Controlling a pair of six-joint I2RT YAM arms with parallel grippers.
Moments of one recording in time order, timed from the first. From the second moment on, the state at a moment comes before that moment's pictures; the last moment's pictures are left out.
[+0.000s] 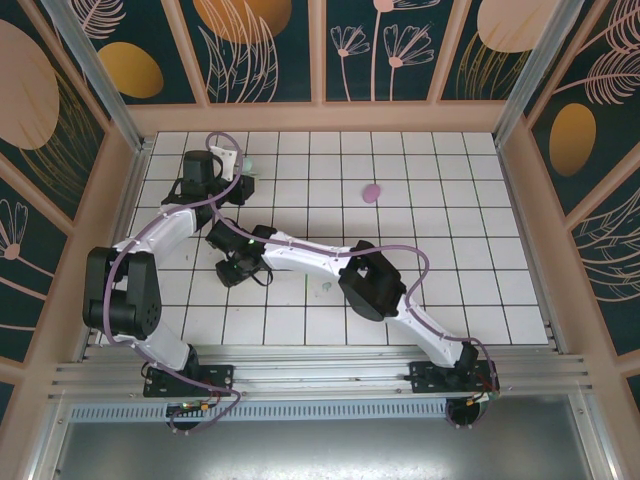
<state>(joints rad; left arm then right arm) -0.15 1.63 1.09 -0.06 0.31 -0.07 1.14 2.46 2.13 -0.74 -0.07 0.41</state>
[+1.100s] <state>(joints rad) -0.15 1.67 1.09 -0.06 0.31 -0.07 1.15 2.48 2.09 -0.69 -0.02 0.33</state>
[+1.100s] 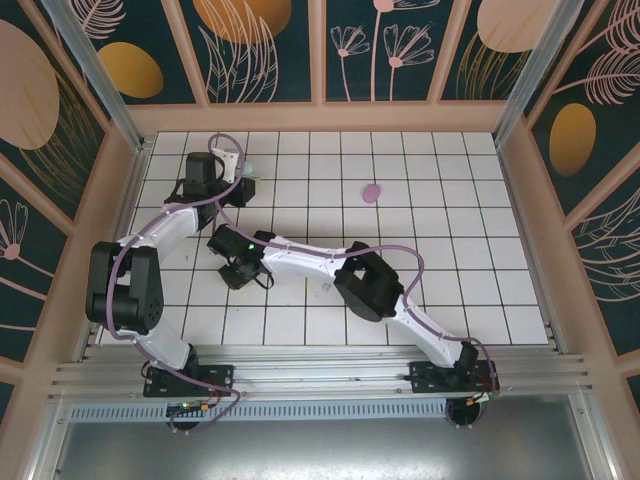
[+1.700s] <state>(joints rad) -0.15 1.66 1.07 -0.04 0.35 -0.07 1.12 2.14 1.56 -0.55 0.03 0.33</state>
